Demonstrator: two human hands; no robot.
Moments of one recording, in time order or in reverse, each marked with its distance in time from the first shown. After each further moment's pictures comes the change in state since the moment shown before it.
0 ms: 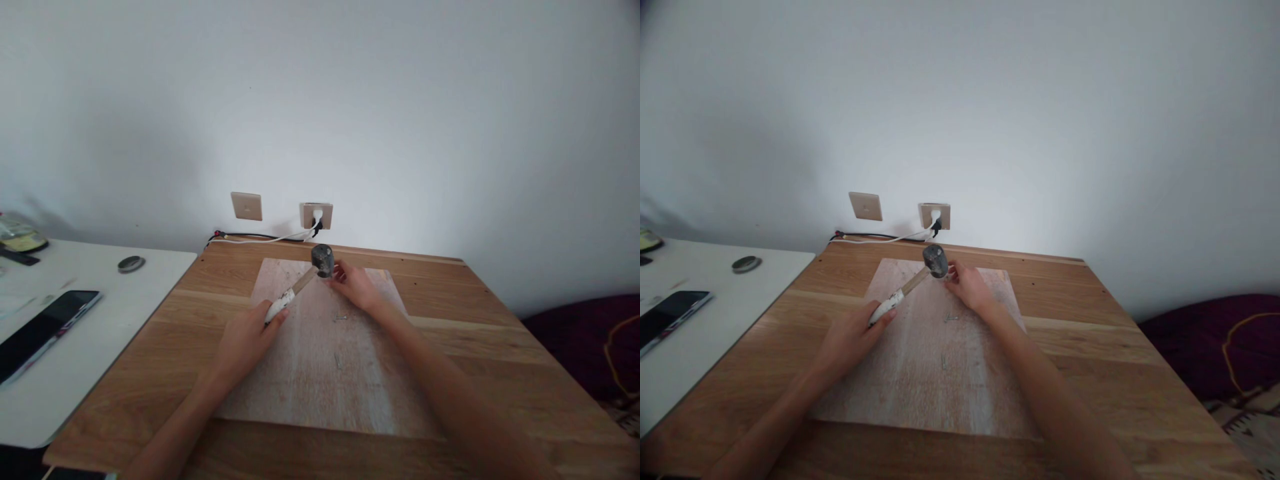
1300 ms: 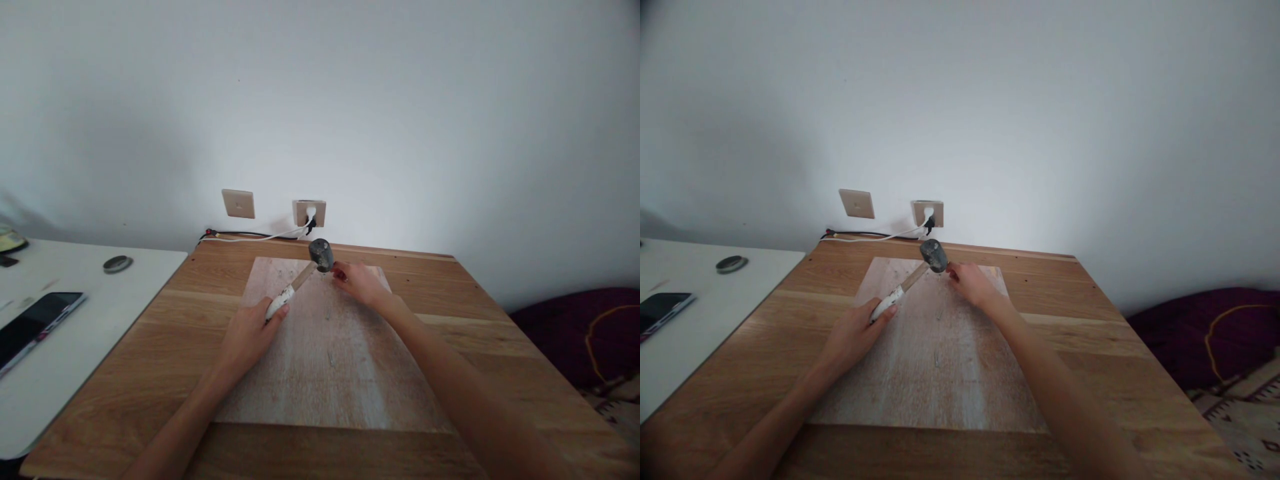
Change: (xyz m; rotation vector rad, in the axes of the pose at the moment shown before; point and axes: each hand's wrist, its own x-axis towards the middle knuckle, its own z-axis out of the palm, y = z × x) left_hand 0.010 0.005 0.019 -0.094 0.060 0.034; right_hand -0.004 0.002 -0.026 -0.194 -0.116 -0.031
